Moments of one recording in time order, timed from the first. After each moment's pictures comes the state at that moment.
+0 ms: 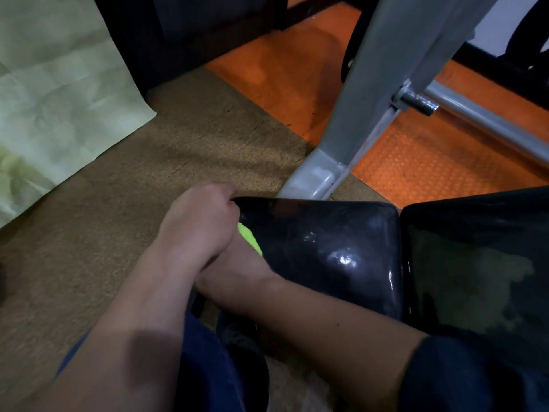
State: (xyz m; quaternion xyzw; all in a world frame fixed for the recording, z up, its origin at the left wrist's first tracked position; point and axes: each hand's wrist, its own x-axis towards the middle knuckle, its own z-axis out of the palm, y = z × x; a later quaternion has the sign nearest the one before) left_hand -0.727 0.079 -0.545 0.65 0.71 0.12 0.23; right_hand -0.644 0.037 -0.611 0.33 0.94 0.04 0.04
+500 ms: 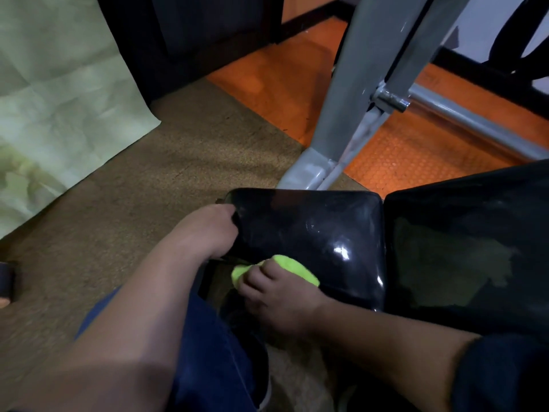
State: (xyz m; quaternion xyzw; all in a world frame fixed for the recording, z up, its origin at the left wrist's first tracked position) left_hand -0.724 0.044 -0.553 0.63 0.71 -0.01 0.32; right_hand -0.560 -0.031 -0.609 0.18 0.94 0.18 0.22
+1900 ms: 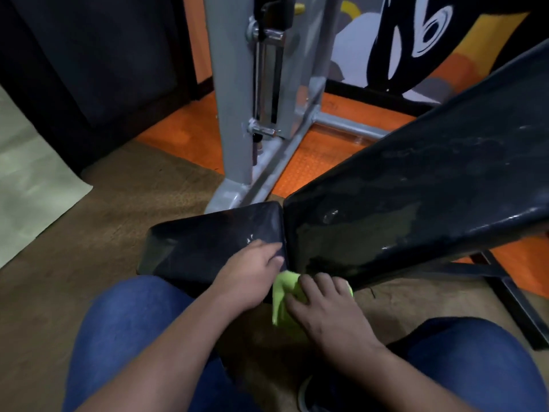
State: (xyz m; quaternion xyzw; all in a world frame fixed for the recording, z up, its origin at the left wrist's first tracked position) left_hand -0.546 -0.056 -0.521 0.79 0.49 0.11 0.35; right_hand -0.382 -0.169 -0.559 0.56 0.82 0.15 -0.03
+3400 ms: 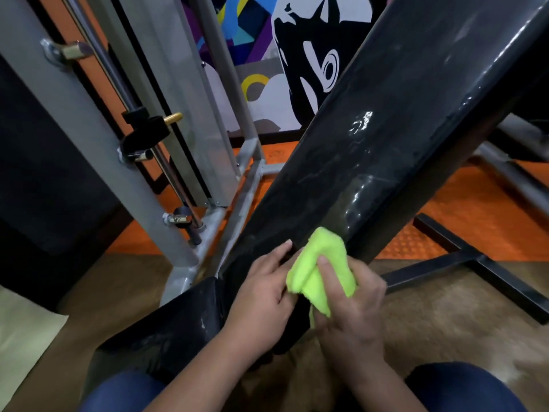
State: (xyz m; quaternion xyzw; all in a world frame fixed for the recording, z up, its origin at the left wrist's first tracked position) left_hand -0.360 -0.102 -0.446 0.91 0.30 0.19 0.21; right_hand -0.235 -0.199 -0.509 0.67 0.51 0.23 -0.49
